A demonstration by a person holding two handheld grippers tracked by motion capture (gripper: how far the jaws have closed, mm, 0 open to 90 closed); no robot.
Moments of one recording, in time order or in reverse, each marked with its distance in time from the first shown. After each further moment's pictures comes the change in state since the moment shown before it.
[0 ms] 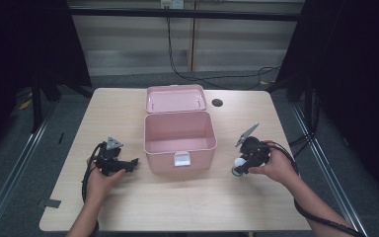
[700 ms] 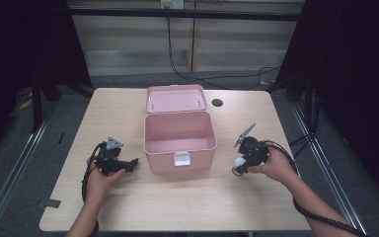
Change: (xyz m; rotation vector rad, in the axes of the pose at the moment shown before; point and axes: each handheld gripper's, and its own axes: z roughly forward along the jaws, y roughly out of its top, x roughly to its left) left arm 0.000 0.000 0.000 0.000 0.000 0.000; right arm -0.001 0.003 0.003 0.050 -0.008 -0.005
